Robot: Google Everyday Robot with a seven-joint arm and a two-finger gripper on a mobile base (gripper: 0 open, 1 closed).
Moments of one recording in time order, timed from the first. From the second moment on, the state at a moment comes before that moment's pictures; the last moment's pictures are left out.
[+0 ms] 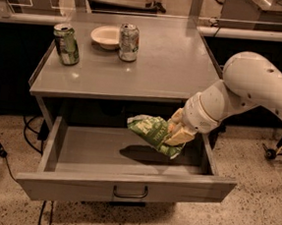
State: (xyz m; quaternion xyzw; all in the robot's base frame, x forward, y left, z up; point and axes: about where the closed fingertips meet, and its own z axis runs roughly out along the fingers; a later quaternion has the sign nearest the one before) arm 0.525 -0.101 0.758 -0.68 0.69 0.15 0.23
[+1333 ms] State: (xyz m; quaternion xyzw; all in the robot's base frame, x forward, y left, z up) arm 0.535 -0.052 0.645 -0.70 0.66 0.18 0.22
